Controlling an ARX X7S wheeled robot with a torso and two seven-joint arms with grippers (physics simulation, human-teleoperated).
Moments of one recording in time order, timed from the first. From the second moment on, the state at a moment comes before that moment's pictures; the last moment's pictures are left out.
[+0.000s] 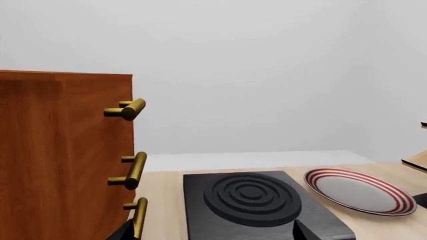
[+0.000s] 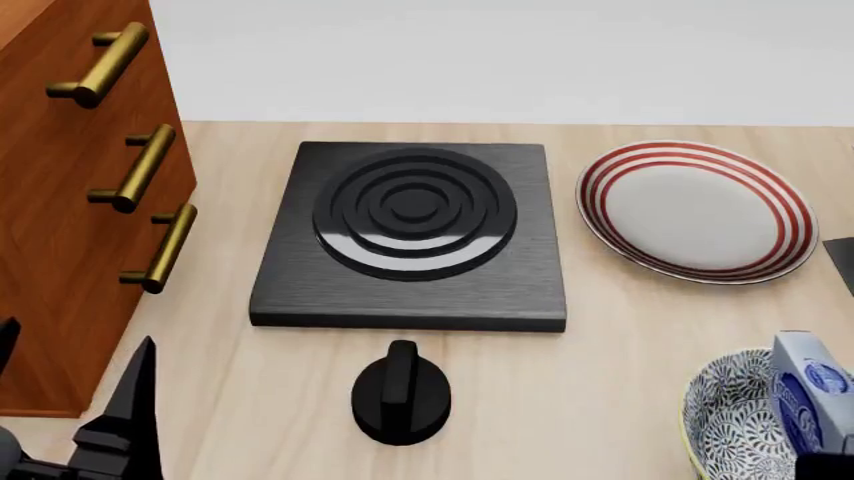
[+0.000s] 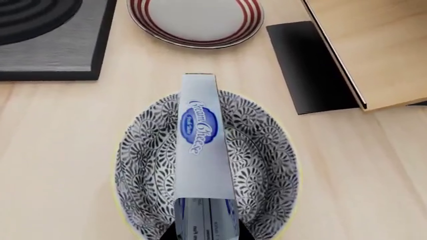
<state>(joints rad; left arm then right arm) -0.10 -0.45 0.12 0.65 -0.56 -0.45 -0.27 0.87 1.37 -0.93 -0.28 1.72 0.57 0.65</state>
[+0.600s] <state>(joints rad) -0.10 -0.45 0.13 0.62 -0.55 -0.43 -0.27 1.02 1.20 -0.96 -0.10 1.70 0.79 0.73</state>
